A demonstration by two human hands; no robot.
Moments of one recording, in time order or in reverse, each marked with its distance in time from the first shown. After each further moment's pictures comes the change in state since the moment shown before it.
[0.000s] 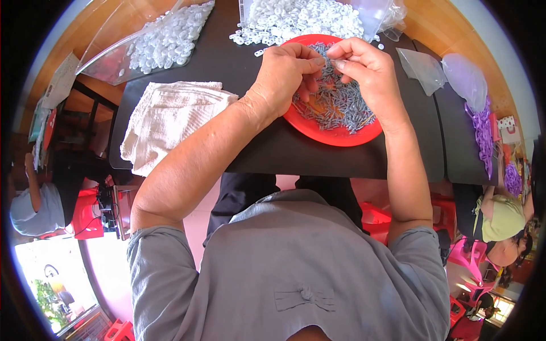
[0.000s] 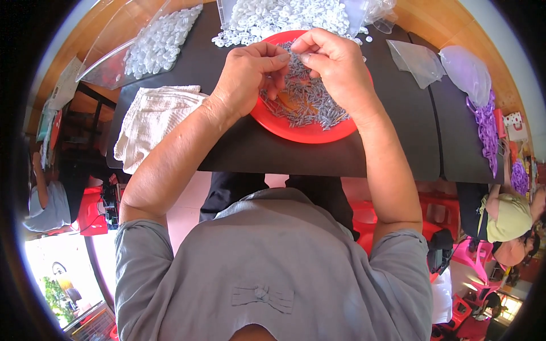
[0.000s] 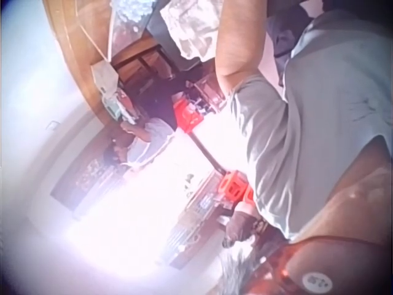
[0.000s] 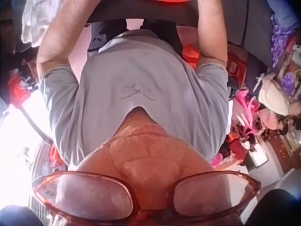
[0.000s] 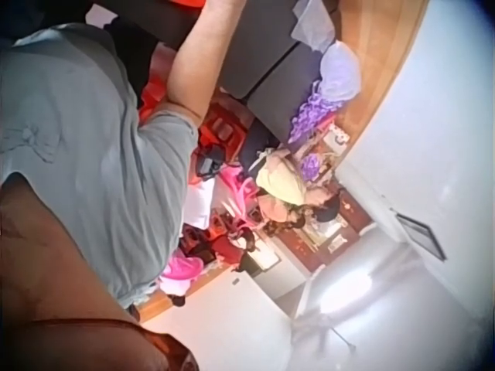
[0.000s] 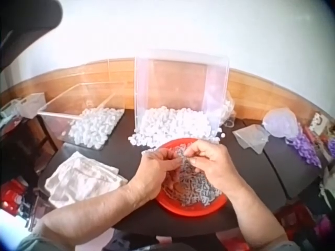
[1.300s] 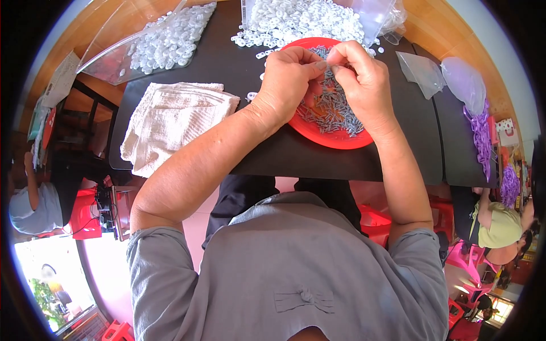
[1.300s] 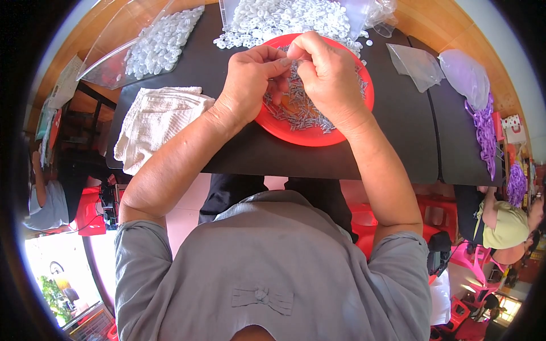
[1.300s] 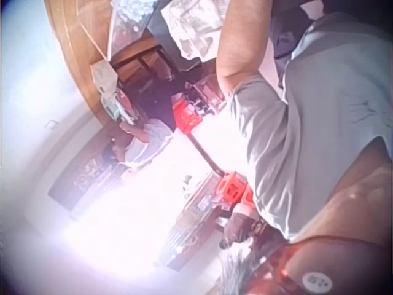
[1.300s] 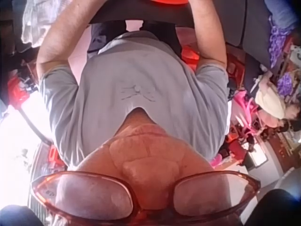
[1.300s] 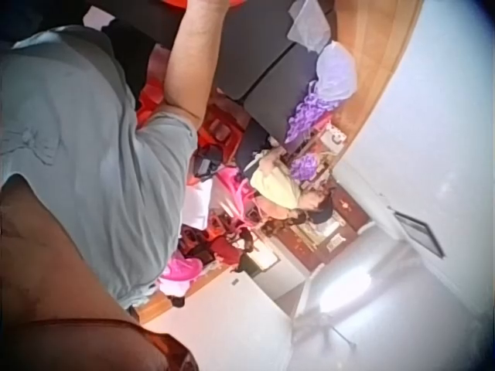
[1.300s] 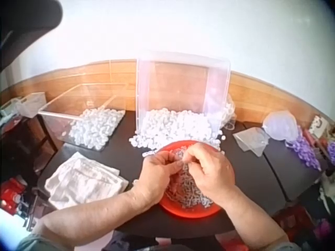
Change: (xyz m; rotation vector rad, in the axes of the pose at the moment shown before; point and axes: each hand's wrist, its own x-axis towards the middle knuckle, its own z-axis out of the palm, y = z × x) left_hand -0.007 0.000 0.008 0.023 0.038 0.052; right_hand -0.002 0.000 0.017 -0.307 0.140 -0.342
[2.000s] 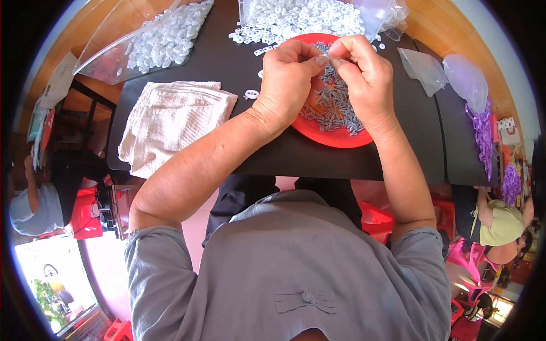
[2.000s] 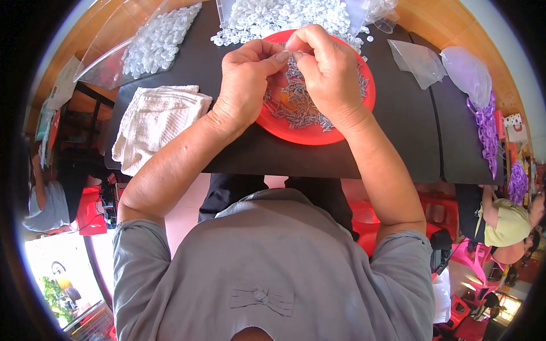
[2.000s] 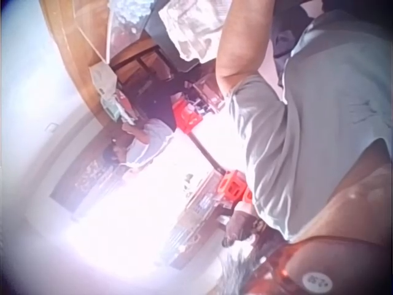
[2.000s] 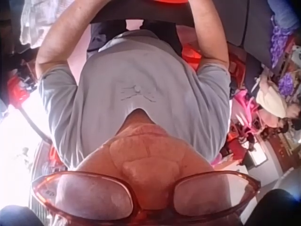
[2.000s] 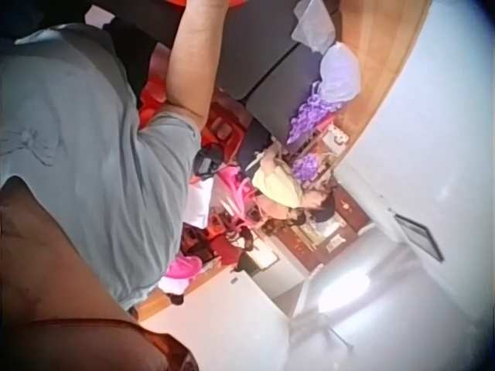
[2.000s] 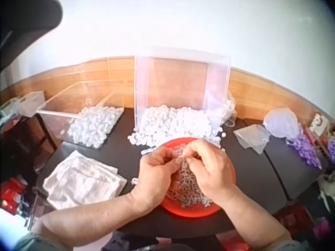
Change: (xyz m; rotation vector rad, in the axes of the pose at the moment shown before) left_hand -0.005 -0.002 0.006 0.005 0.054 0.105; right_hand 0.000 0.006 0.004 0.070 0.100 -0.089
